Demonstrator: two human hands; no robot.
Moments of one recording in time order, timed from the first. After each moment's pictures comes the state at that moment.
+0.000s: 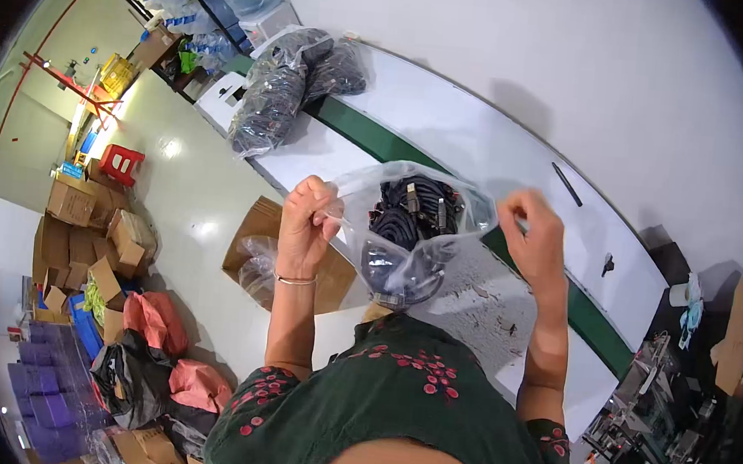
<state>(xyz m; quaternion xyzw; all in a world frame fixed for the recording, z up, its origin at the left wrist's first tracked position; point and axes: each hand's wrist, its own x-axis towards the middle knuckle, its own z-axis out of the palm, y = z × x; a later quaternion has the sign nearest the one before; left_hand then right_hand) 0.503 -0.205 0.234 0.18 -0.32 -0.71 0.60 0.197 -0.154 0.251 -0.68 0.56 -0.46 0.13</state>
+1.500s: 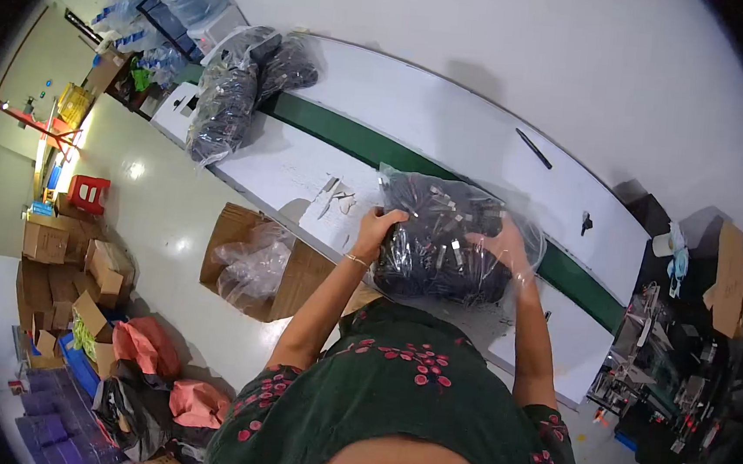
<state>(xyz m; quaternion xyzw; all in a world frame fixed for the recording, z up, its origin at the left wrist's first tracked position) 0.406 -0.214 0.036 0.52 -0.35 -0.70 0.33 0.118 -0.121 0.058 -0.55 0.69 -0.32 0.35</state>
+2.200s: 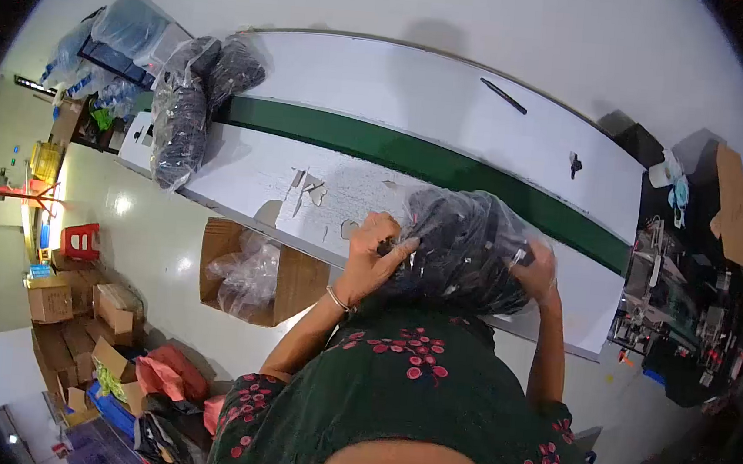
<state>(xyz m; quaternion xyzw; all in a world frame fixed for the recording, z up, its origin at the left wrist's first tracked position) 0.388 -0.149 0.144 0.24 -0.76 -0.42 0.42 0.117 0.015 0.114 -0.53 0.74 -0.36 0.20</state>
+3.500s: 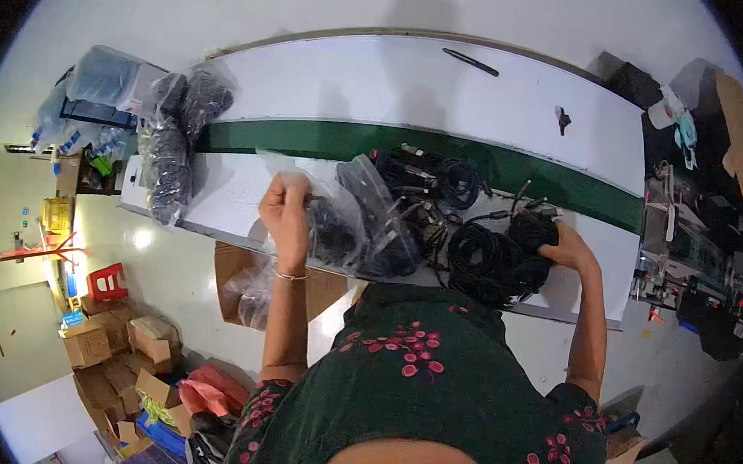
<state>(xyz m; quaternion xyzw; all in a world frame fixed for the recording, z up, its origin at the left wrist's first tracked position) 0.387 -0.209 0.186 0.46 -0.62 -0.45 0.46 0.031 0.046 0.106 -0.39 0.78 -0.22 0.43</state>
